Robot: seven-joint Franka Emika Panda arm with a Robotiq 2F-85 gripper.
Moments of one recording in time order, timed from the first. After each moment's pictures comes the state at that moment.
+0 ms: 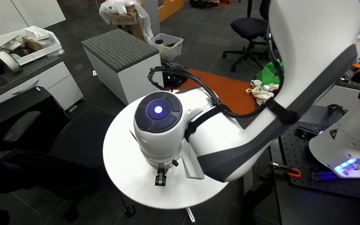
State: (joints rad) arm 0.37 0.49 0.01 -2.01 -0.38 2.54 0.50
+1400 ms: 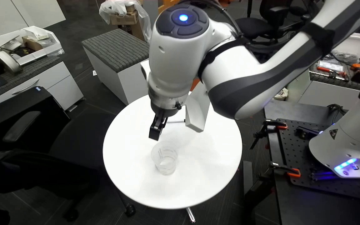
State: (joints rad) arm 0.31 0.22 -0.08 -2.14 -0.43 2.55 0.62
